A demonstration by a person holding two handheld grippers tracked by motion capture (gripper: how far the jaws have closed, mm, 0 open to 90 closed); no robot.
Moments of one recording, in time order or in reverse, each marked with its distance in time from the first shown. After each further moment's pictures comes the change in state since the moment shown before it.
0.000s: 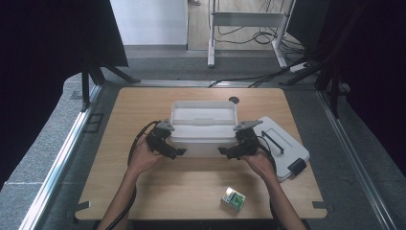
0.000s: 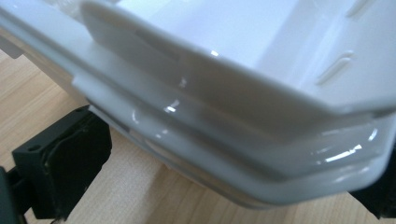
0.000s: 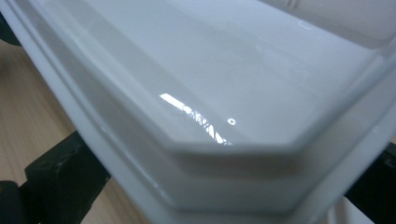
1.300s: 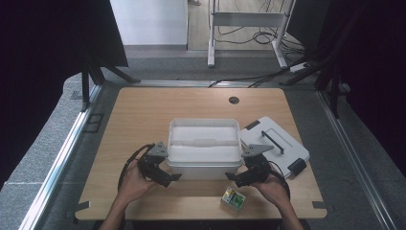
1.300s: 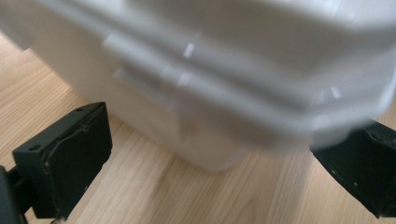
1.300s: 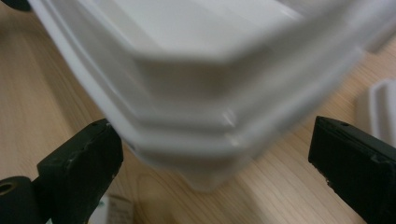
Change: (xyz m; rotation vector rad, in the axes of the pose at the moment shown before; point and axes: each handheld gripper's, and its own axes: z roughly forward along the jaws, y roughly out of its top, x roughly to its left) left arm -0.062 -0.044 -0.034 -0.008 -0.028 0.035; right arm 0.050 -0.048 -0.052 0.021 0.029 -0.083
